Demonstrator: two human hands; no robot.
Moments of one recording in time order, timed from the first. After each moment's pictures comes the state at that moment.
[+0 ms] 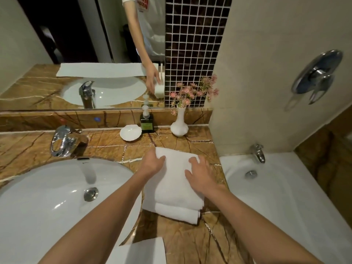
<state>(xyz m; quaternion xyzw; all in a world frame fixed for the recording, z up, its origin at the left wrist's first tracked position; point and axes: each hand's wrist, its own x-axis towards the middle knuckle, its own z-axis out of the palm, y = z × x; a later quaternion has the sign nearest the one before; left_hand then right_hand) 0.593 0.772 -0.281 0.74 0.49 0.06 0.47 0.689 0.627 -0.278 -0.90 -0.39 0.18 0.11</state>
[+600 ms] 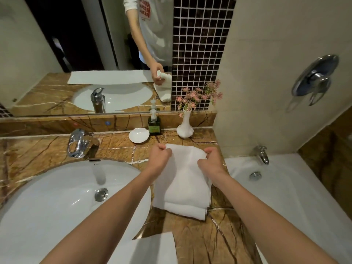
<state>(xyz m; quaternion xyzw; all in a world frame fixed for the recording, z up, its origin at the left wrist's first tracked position) 0.575 0.755 -0.229 0.62 0.46 0.18 0.60 0.687 0.634 -0.239 -0.83 -0.12 0.28 0.46</state>
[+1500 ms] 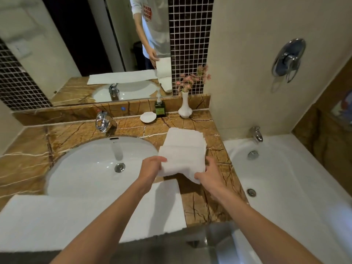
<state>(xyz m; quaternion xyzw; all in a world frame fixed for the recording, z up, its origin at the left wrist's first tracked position) 0.421 0.628 -0.231 0.60 0.51 0.17 0.59 0.538 0.480 -0.242 -0.77 -0.14 0.35 0.51</state>
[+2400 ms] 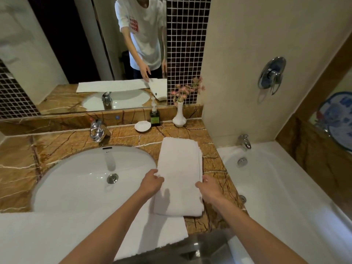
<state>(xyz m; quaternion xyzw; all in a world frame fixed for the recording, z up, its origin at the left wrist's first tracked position) 0.402 0.647 -0.262 0.70 0.46 0.03 0.55 0.531 0.484 -0.264 -0.83 -0.08 0.35 0.43</state>
